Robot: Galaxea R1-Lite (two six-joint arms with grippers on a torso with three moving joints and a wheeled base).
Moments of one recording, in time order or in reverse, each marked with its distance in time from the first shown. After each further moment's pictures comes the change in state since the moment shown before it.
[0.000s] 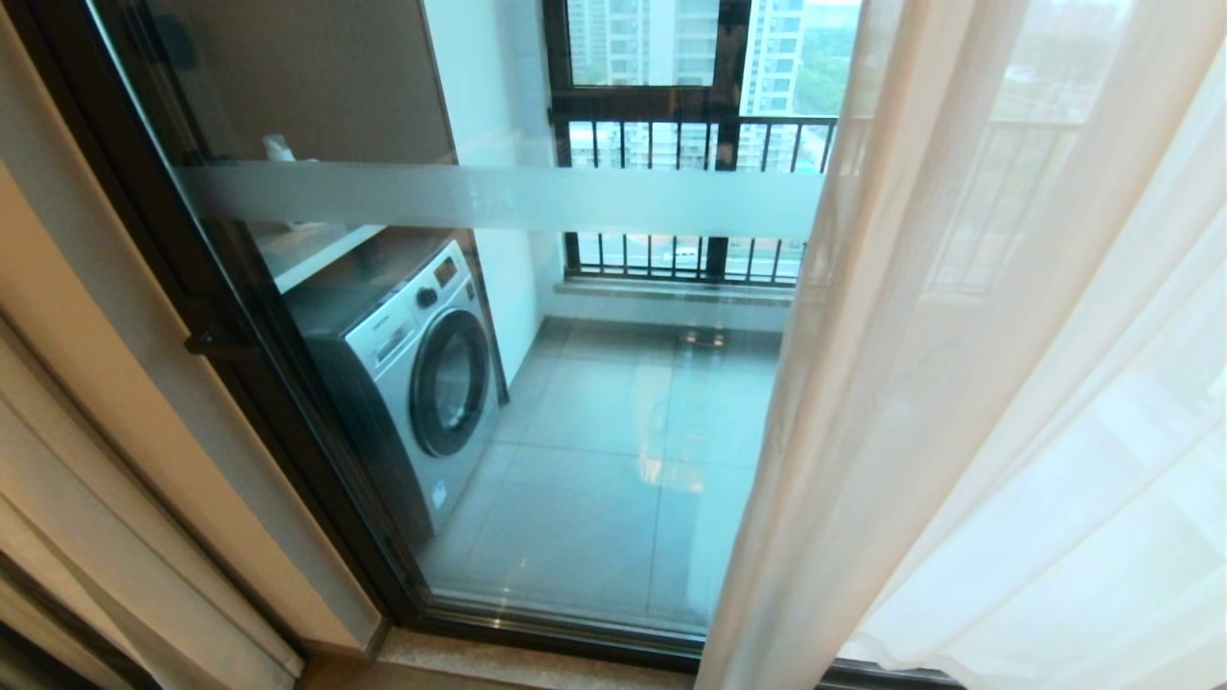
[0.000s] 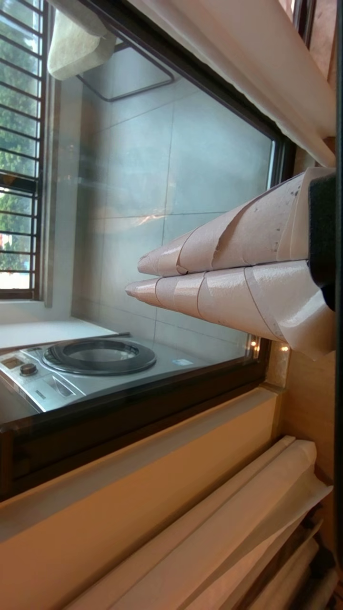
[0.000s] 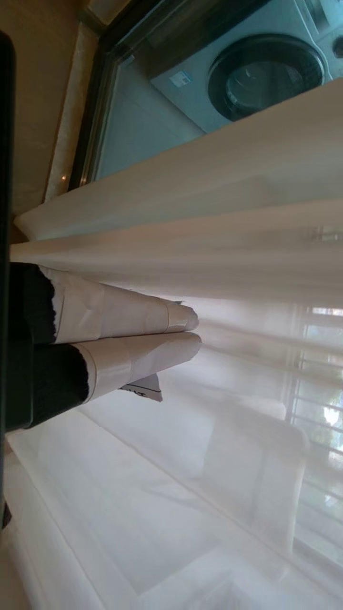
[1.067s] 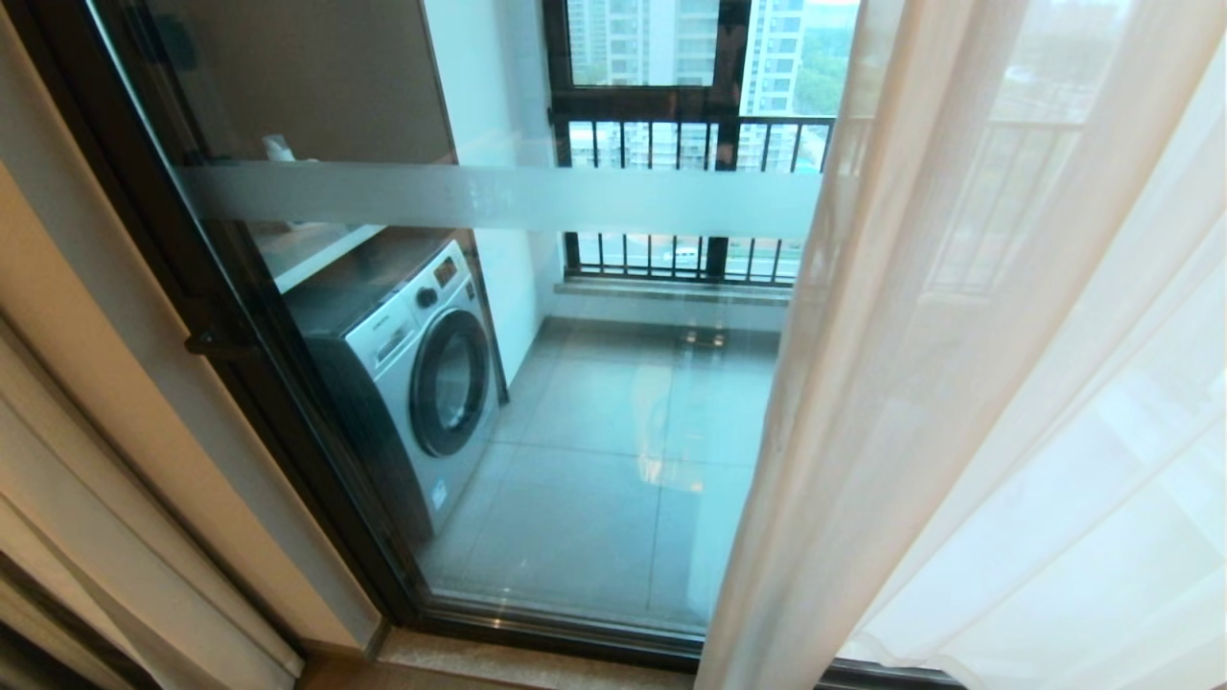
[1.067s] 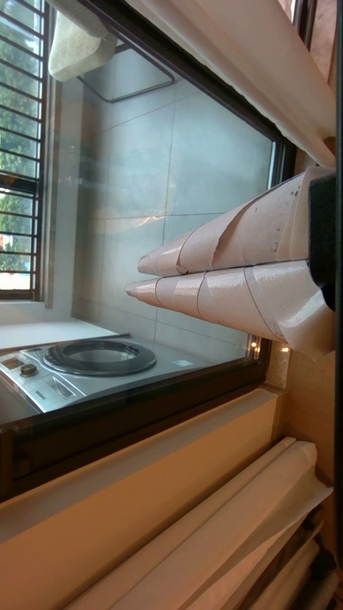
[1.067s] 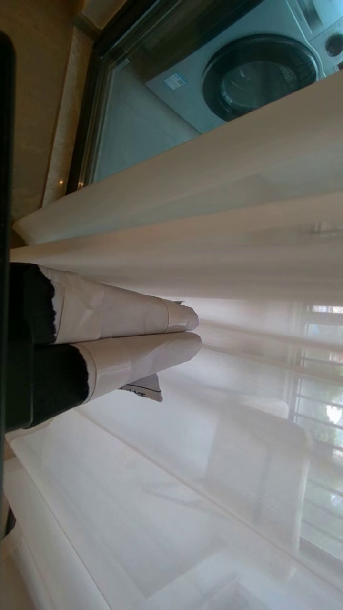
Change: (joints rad) left arm 0.000 0.000 0.000 -0.001 -0.001 -0.003; right arm 0.000 -0.001 0.000 0.000 -0.011 0.021
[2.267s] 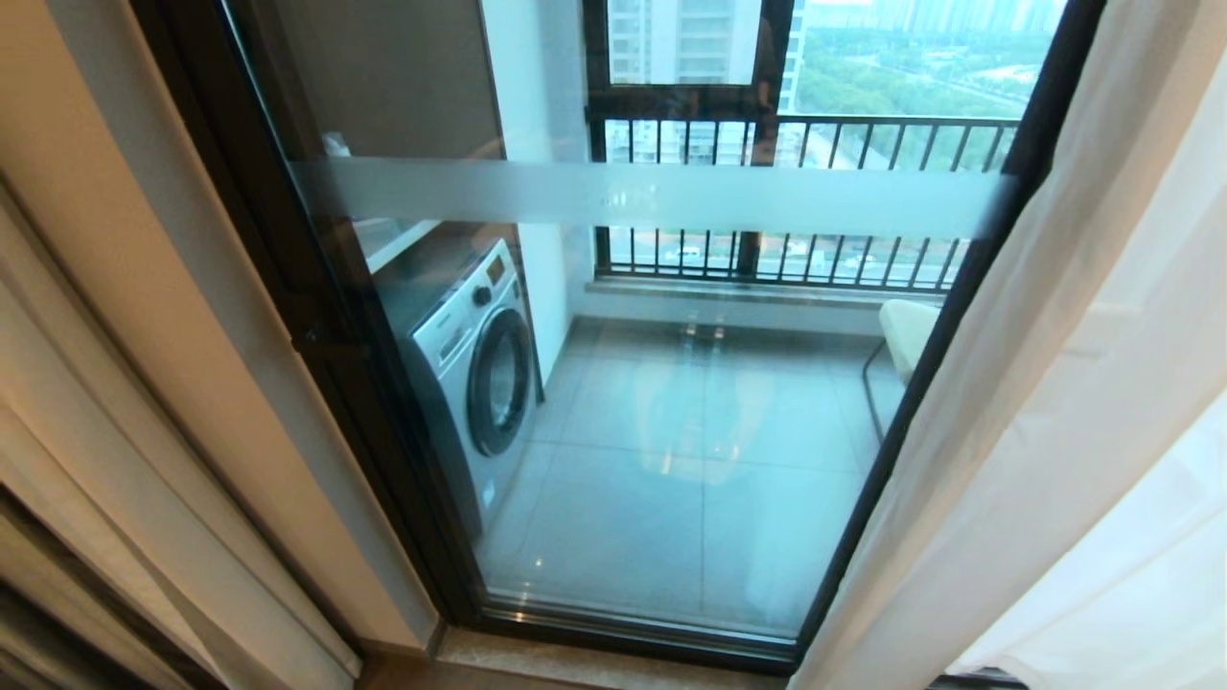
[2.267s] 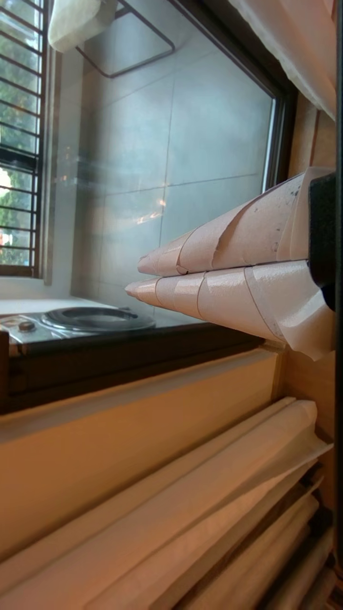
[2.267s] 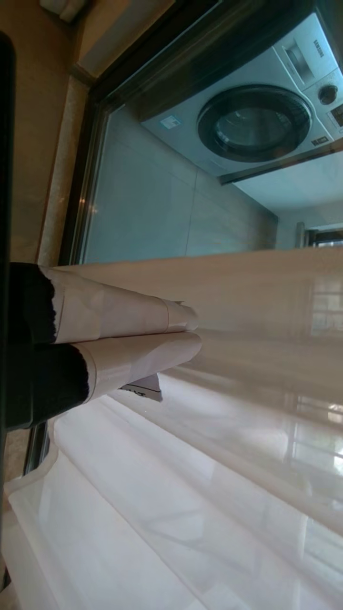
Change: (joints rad) left arm 0.000 0.000 0.000 0.000 0.000 -0.001; right arm 0.000 0.000 0.000 -0.003 -0.001 0.017
